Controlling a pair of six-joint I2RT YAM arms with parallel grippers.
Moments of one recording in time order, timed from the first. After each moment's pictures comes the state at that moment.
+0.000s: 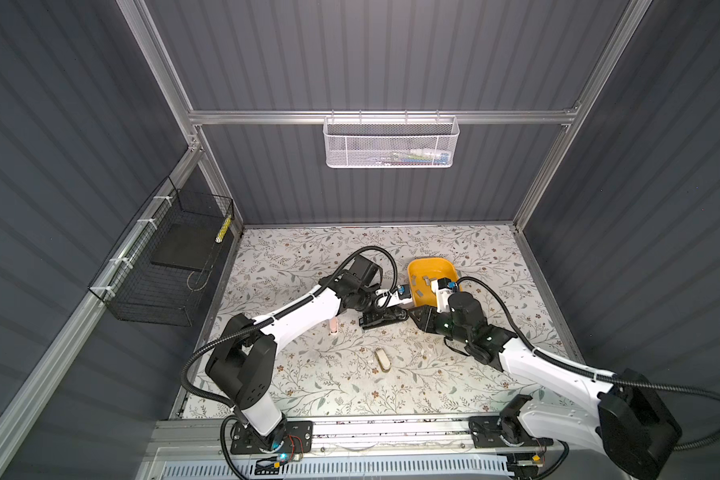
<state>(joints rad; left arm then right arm) -0.70 1.66 1.23 -0.52 0.46 0.74 0.64 1.21 0.56 0.11 -0.16 0.75</state>
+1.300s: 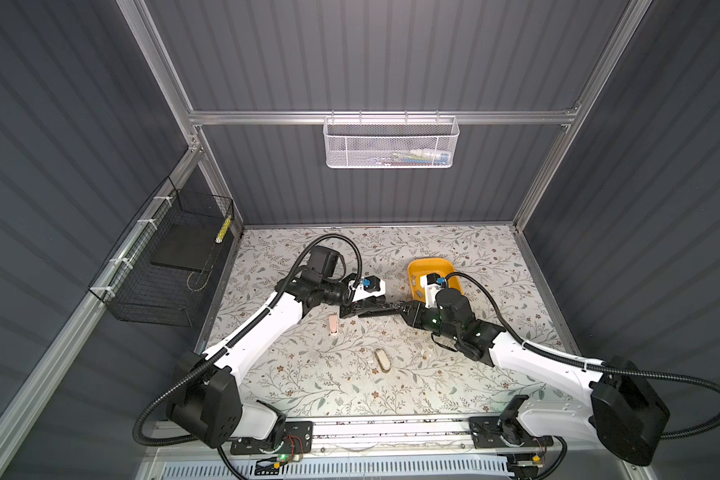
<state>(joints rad) -0.51 1.40 1.13 -0.53 0.83 0.95 0.73 1.24 0.63 0.12 -0.07 0.83</state>
